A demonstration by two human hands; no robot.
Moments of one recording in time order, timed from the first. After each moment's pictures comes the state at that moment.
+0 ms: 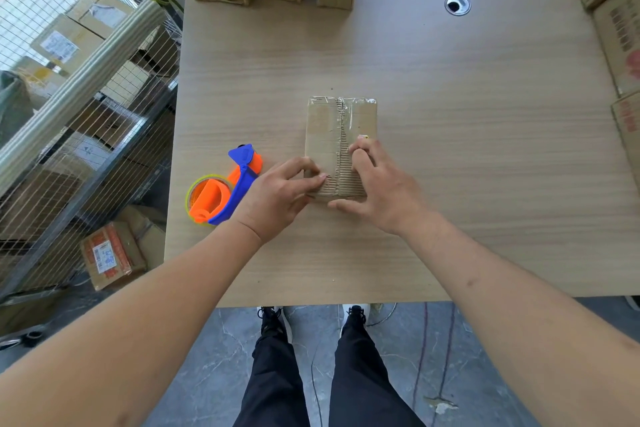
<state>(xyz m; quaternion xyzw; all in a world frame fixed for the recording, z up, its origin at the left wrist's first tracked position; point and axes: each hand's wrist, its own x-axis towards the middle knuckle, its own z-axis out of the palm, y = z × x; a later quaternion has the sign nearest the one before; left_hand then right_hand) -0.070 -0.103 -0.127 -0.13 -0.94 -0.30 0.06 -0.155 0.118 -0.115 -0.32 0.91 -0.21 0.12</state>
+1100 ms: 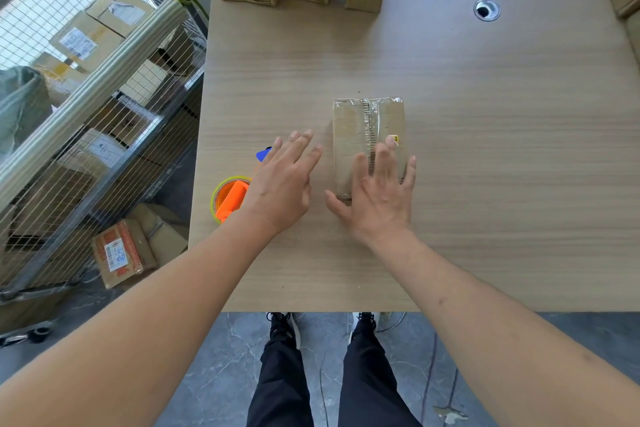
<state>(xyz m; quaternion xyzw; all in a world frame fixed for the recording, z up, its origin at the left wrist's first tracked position) -0.077 -0.133 -0.117 -0.02 -0.98 -0.17 0.01 -0.118 0.043 -0.123 -0.18 0.98 -0.06 0.06</state>
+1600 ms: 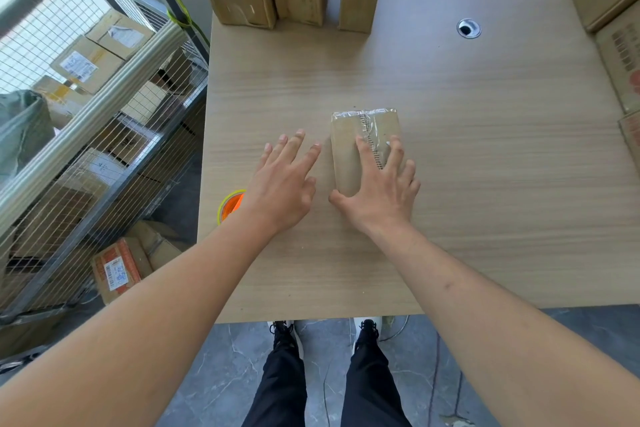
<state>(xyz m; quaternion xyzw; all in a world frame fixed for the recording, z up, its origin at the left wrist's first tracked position) -0.087 -0.140 -0.084 0.03 -0.99 -0.16 -0.06 -0.130 0.032 -0.094 -0.05 0.99 -0.12 0.11</state>
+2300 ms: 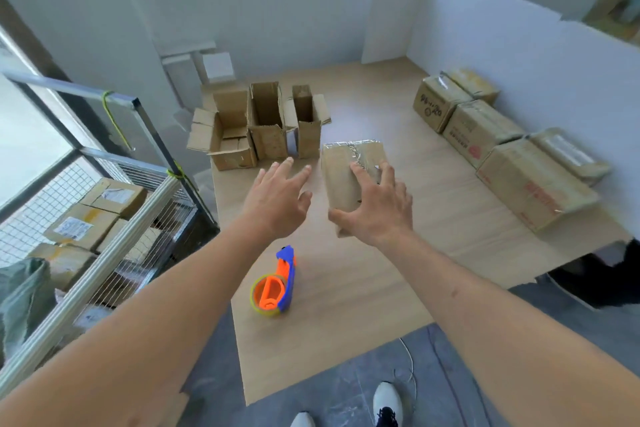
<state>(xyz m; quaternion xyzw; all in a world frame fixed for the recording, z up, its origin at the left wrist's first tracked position) -0.094 -0.184 0.118 -0.10 -0.99 -0.11 -0.01 -0.079 0.009 0.124 0.03 0.99 -0.15 -0.01</state>
